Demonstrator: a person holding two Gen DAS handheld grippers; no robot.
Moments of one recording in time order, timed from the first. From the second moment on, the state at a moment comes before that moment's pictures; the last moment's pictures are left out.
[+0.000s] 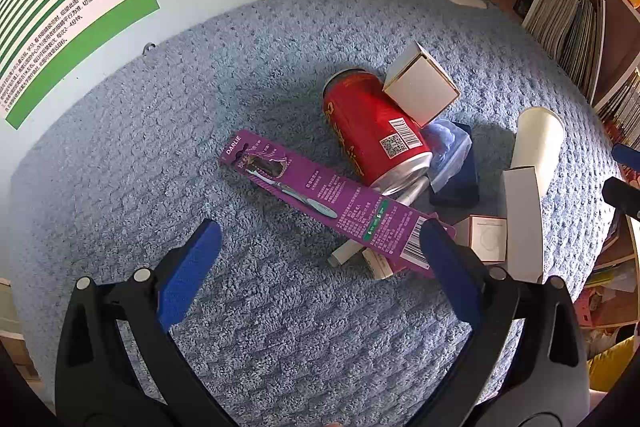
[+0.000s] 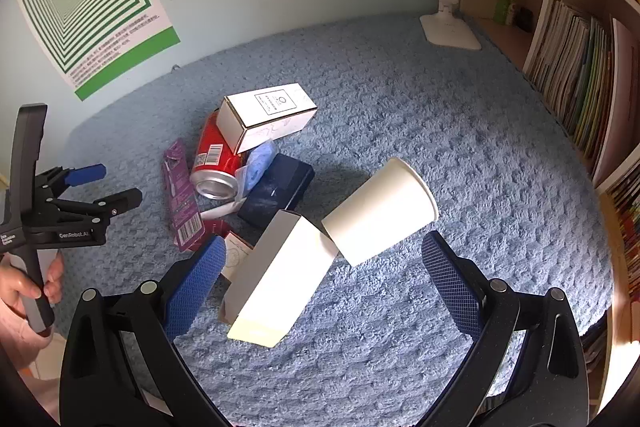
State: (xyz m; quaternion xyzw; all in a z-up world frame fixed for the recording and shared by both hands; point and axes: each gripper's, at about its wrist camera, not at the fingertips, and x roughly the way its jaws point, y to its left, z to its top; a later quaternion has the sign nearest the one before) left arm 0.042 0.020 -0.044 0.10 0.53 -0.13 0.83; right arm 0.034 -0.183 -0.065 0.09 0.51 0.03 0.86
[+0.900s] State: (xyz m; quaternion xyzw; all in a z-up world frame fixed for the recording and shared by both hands) left arm 0.073 0.001 -0.076 0.10 0.57 -0.13 0.81; right arm 0.066 -0.208 -0.098 0.10 0.54 0.03 0.84
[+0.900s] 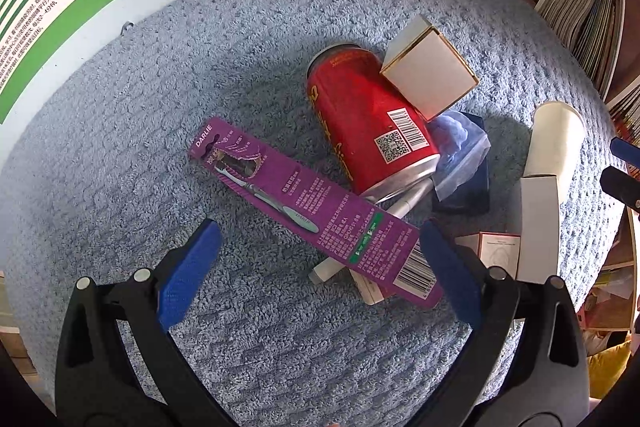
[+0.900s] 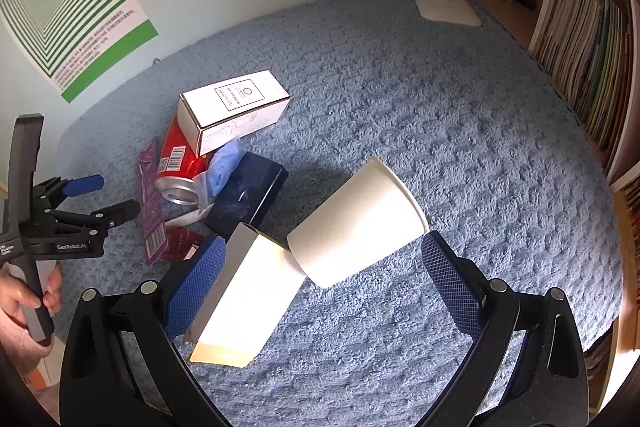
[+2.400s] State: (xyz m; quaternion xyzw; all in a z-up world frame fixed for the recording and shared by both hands) left arm 0.110 0.001 -0.109 0.09 0.61 -0.12 0.78; right arm 0.122 -0.232 -0.172 0.20 0.60 0.00 0.77
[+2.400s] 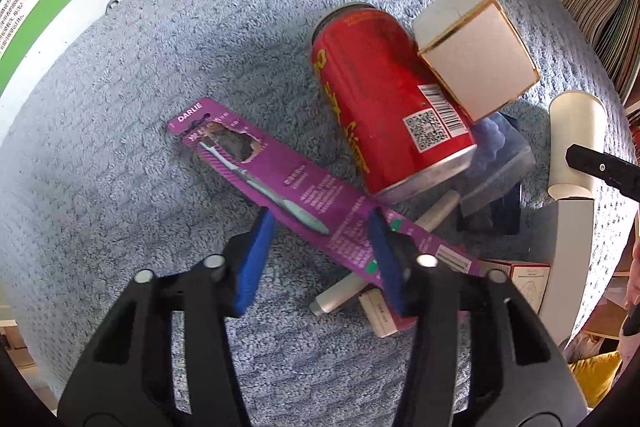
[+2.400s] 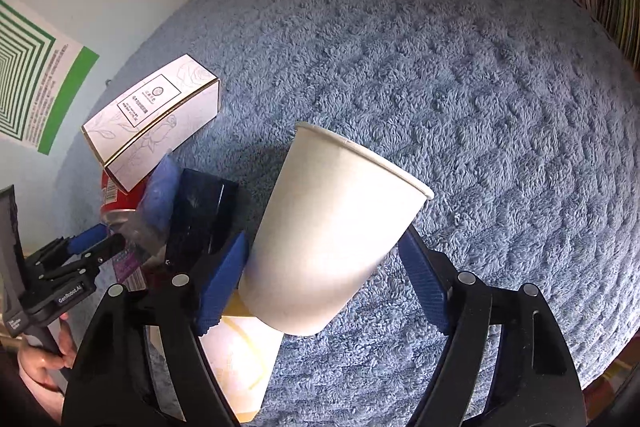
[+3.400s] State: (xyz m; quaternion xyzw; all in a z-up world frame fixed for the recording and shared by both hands) left arm 0.138 0.005 -0.119 0.00 0.61 -0.16 0.78; right arm 0.121 -0.240 -0.160 0.19 0.60 0.01 0.78
